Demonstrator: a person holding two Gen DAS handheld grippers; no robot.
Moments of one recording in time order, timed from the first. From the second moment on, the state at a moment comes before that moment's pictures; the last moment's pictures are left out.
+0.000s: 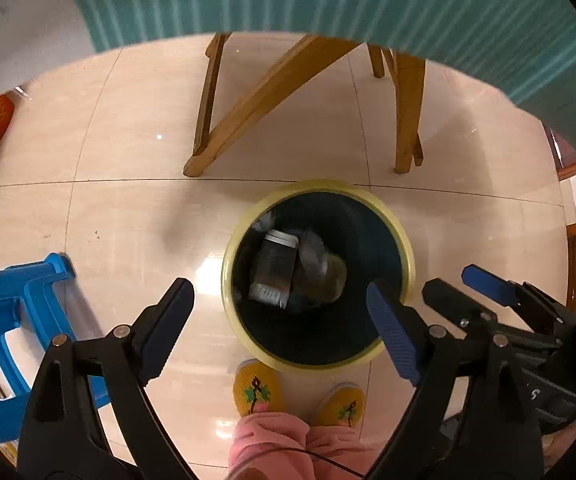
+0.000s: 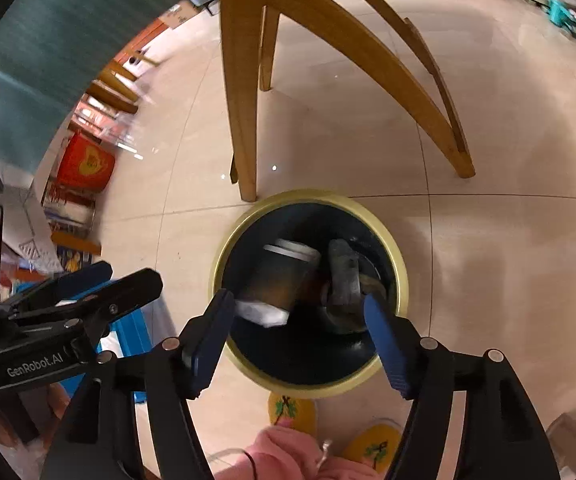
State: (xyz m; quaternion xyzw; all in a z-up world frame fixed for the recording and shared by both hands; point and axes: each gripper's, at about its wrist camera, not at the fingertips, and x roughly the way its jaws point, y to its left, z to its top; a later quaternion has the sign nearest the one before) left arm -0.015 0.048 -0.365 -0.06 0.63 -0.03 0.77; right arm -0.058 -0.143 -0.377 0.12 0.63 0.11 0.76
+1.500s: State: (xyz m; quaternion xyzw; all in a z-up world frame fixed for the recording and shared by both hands) left arm -0.068 0.091 0.074 -0.06 0.51 -0.06 0.86; right arm -0.141 -0.154 0.081 0.12 0.51 0.08 0.85
